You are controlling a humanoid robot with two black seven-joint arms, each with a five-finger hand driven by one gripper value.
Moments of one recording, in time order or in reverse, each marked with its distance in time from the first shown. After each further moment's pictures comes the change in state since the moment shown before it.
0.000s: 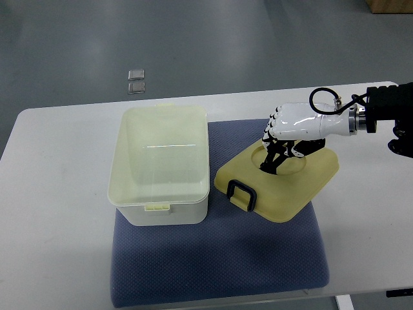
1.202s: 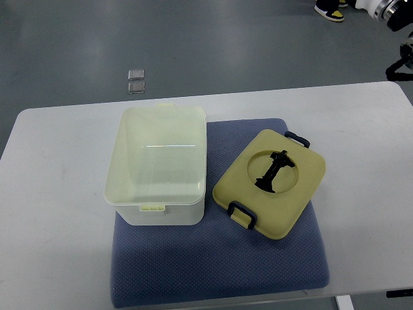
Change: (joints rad) left arm 0.000 0.000 0.001 -0.002 0.000 0.000 0.002; right arm -0.179 0.176 0.936 -0.381 1.291 0.499 -0.388
